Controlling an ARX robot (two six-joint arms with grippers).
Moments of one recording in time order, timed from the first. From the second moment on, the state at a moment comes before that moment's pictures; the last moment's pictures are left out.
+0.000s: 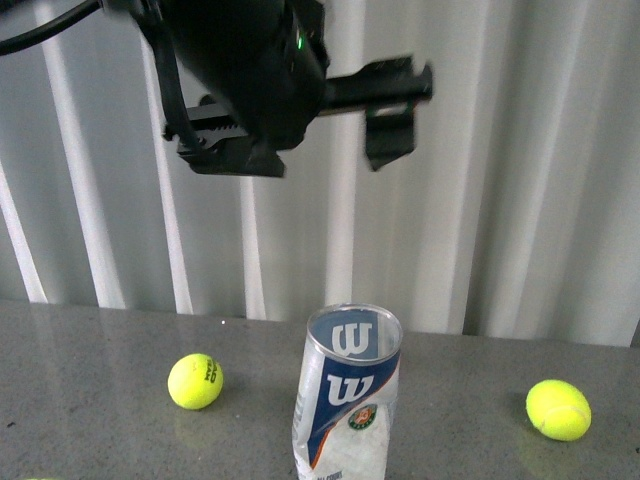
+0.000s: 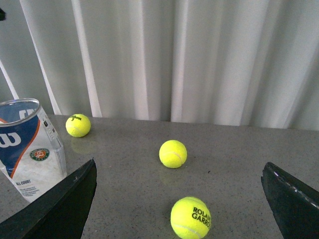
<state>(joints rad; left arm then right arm) -0.48 1.72 1.44 -0.11 -0.24 -0.17 0.00 0.00 0.00 0.00 0.00 0.00</state>
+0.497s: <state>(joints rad) -0.22 1.15 0.37 0.77 -0.20 -0.01 0.00 0.00 0.00 0.00 0.00 0.00</state>
